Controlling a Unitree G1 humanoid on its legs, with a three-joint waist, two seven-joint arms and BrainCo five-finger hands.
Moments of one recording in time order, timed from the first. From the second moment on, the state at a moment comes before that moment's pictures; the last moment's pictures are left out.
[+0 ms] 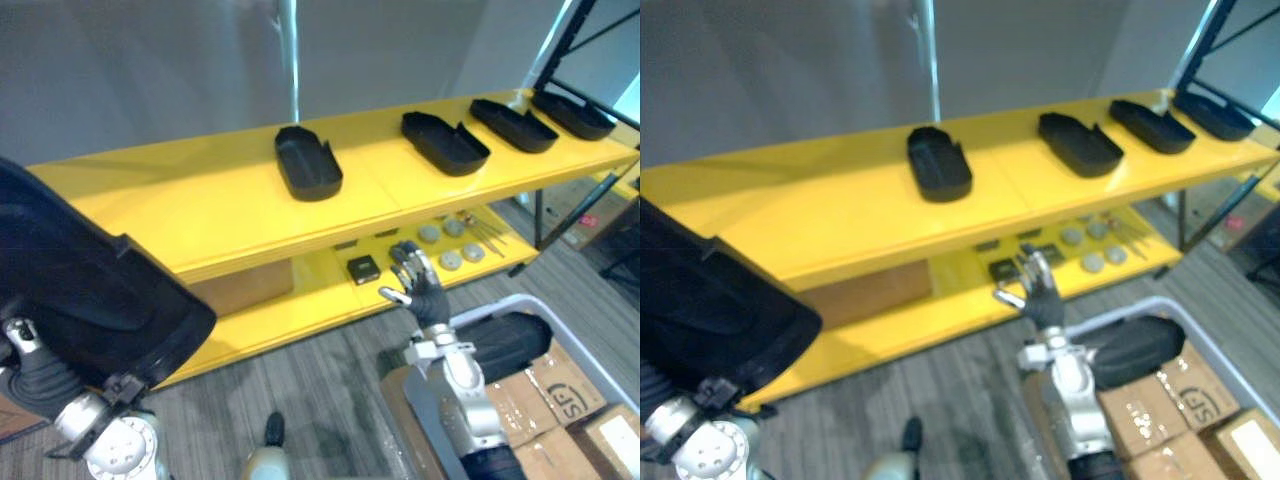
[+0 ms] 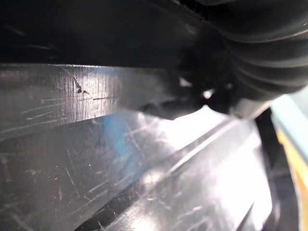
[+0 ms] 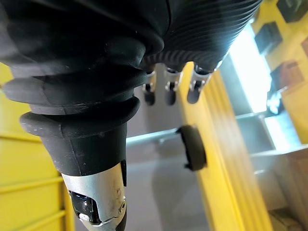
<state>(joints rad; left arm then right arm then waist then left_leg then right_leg) 0.30 -0.02 0.36 -0.44 0.09 -0.41 0.58 -0.01 -0.15 0.13 0.04 0.38 -0.27 0.05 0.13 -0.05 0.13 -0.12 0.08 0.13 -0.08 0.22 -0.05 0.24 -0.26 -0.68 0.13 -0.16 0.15</state>
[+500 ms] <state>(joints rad) 0.11 0.23 0.19 -0.37 0.05 -0.52 0.24 0.05 -0.16 -0.06 -0.04 0.35 -0.40 0.13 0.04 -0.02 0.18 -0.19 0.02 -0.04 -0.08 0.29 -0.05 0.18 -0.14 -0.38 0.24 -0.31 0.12</state>
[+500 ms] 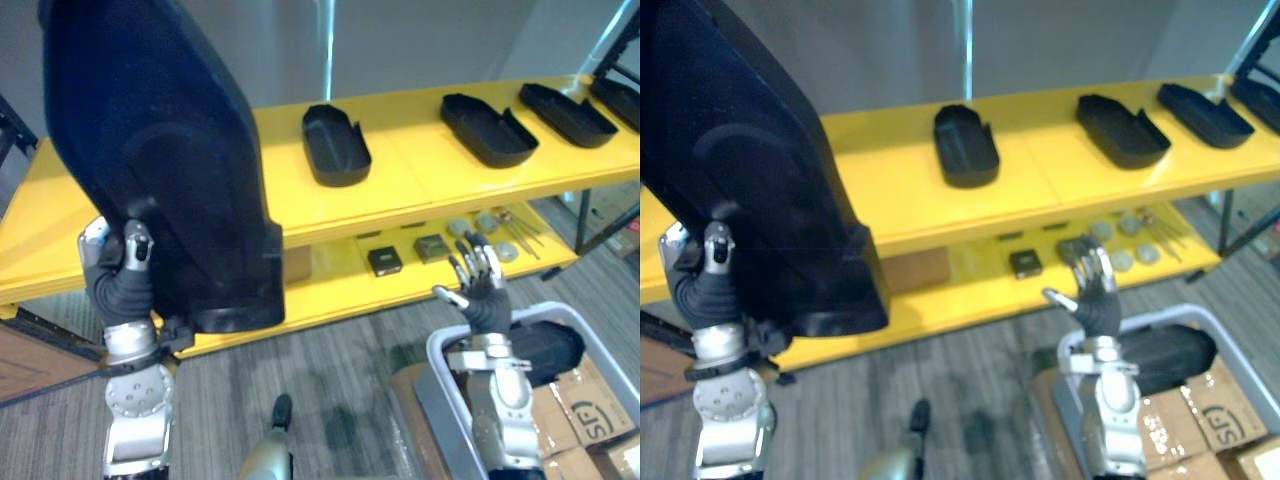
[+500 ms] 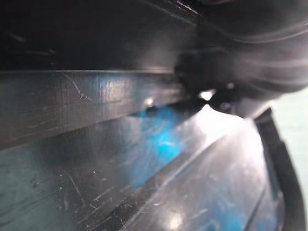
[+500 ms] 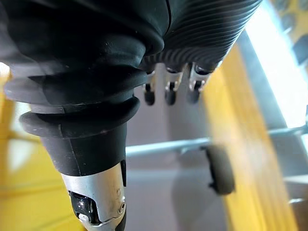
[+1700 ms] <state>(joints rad) 0.19 0.12 0.29 -0.35 0.05 -0.43 0.35 -0.09 -0.13 0.15 -0.14 0.44 -0.52 0.25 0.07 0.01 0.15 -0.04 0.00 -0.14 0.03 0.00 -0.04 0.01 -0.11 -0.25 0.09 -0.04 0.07</state>
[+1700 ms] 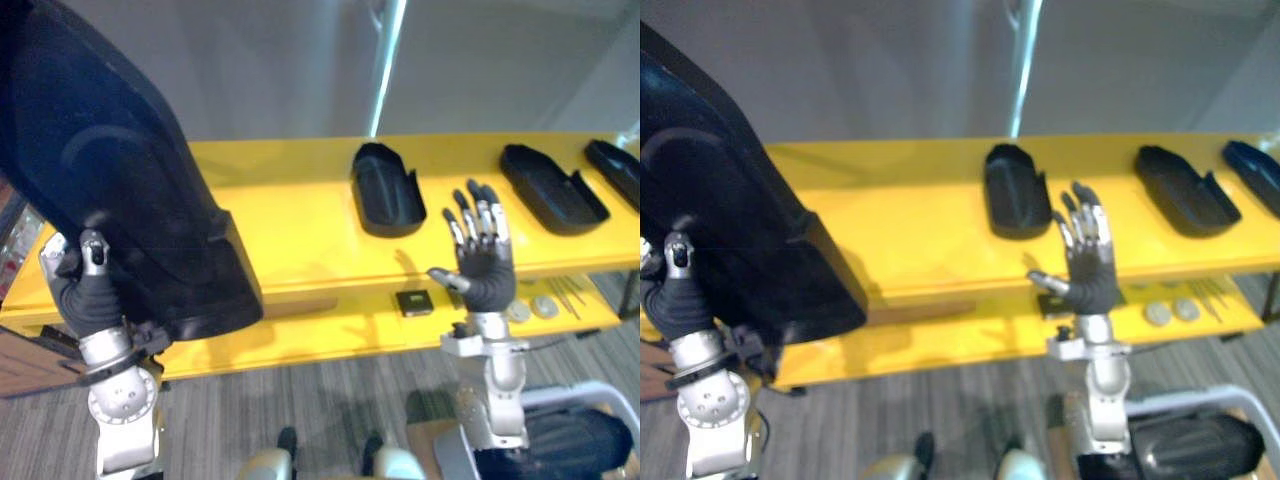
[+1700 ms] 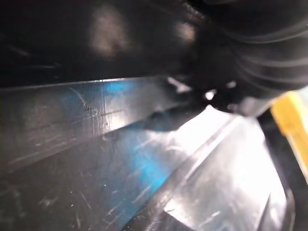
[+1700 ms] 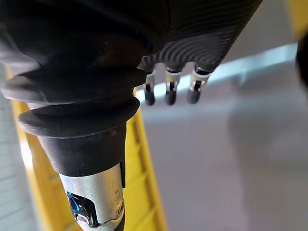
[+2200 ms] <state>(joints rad) 0.22 0.12 0.27 -0.42 0.07 -0.32 0.26 0.02 -0.14 -0.10 -0.28 0.26 -0.45 0.00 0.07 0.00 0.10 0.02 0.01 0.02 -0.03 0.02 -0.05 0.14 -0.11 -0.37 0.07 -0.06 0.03</state>
